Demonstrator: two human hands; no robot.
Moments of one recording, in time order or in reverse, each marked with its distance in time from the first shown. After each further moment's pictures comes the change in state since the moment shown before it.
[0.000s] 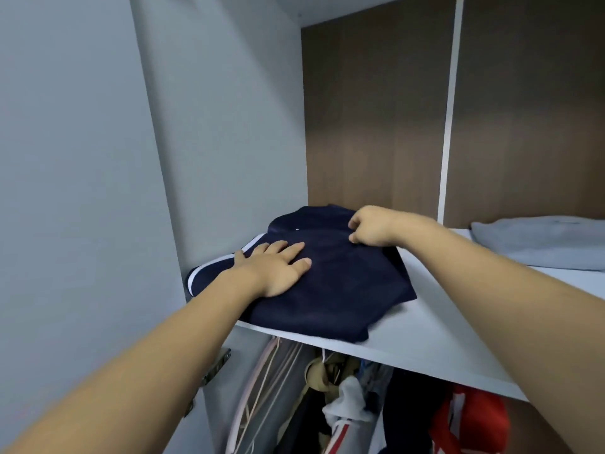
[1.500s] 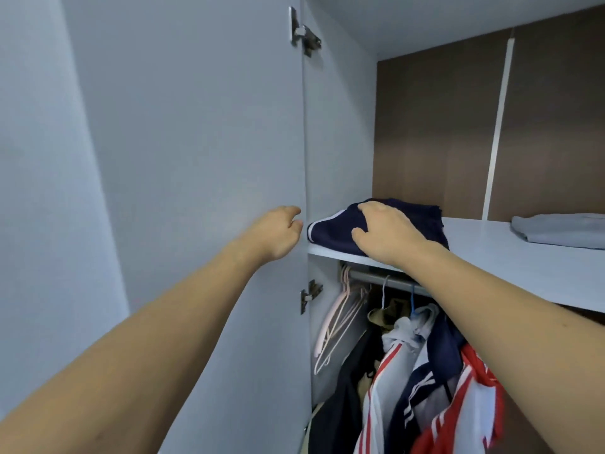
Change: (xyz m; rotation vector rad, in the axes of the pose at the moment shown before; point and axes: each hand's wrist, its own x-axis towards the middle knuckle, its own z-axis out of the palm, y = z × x) left_hand -0.249 -0.087 -0.074 -0.185 0.399 0.032; right_hand -0.221 -0.160 0.034 -0.061 0.302 -0.251
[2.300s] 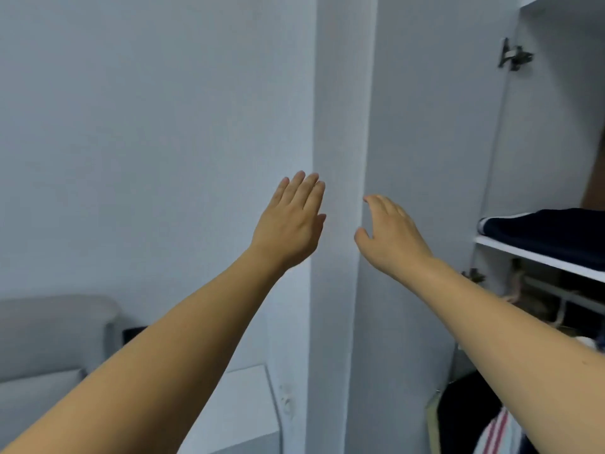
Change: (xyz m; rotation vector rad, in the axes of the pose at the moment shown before) left_hand -0.357 0.029 -0.175 0.762 0.421 -0.207; right_hand -0.199 -0.231 -0.051 0.455 -0.003 -0.533
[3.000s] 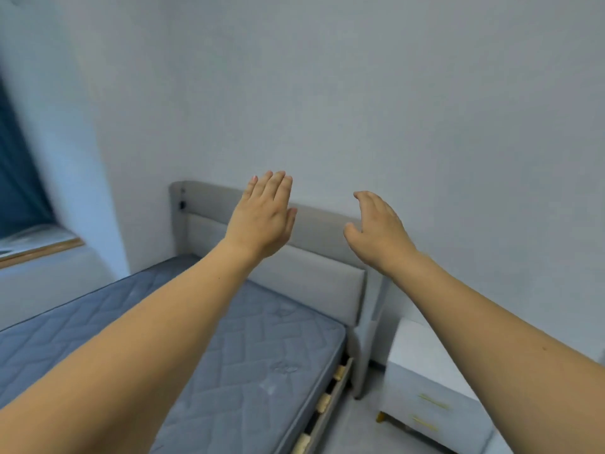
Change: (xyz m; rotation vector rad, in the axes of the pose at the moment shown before) left_hand -0.433 -0.118 -0.432 0.631 -0.258 -0.731; right_hand -0.261 -0.447 0.014 0.527 -0.368 -0.644
